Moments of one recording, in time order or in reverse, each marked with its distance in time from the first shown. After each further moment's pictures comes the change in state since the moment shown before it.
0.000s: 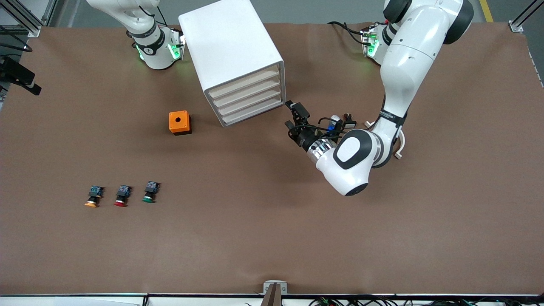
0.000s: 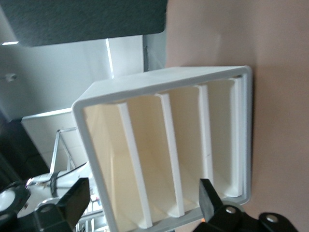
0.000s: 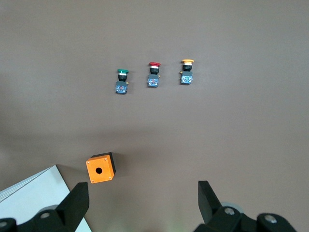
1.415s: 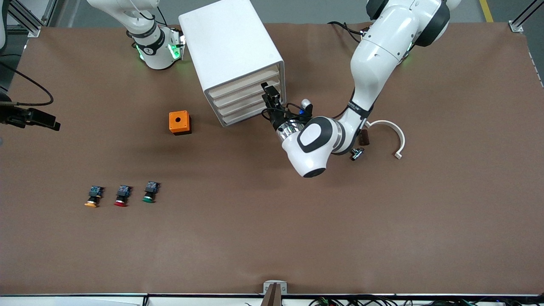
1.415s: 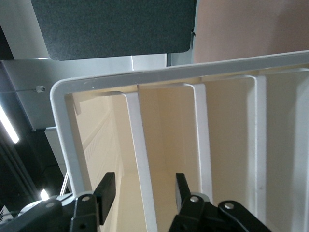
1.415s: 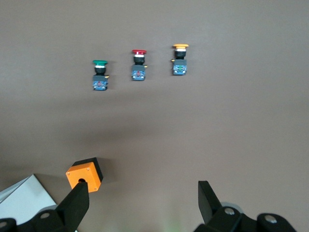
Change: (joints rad) left arm -0.164 0.044 -0.012 0.000 -0.060 -0.003 -0.053; right arm -0.052 0.223 -0.007 0.007 -0.004 0.069 -0.001
